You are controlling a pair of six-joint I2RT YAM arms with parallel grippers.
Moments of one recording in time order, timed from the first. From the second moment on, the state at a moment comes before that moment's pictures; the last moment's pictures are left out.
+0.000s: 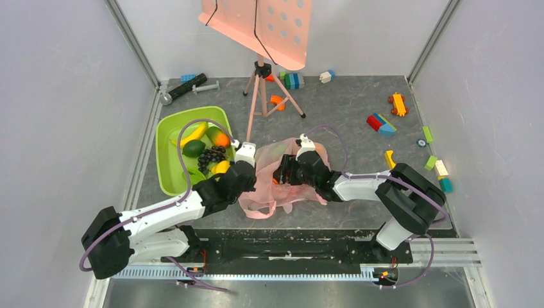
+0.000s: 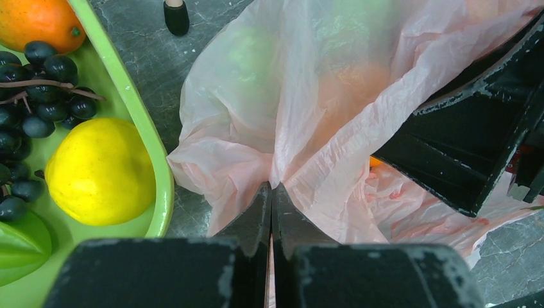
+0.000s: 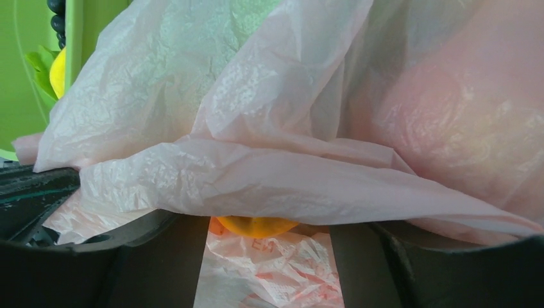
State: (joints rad) left arm -0.91 1.08 0.59 -0.18 -0.49 -0.43; right arm 0.82 1.60 0.63 0.41 0.07 0.71
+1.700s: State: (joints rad) left arm -0.91 0.70 0.53 -0.27 -0.48 -0.54; right arm 0.81 1.08 0.79 -0.15 -0.17 0.36
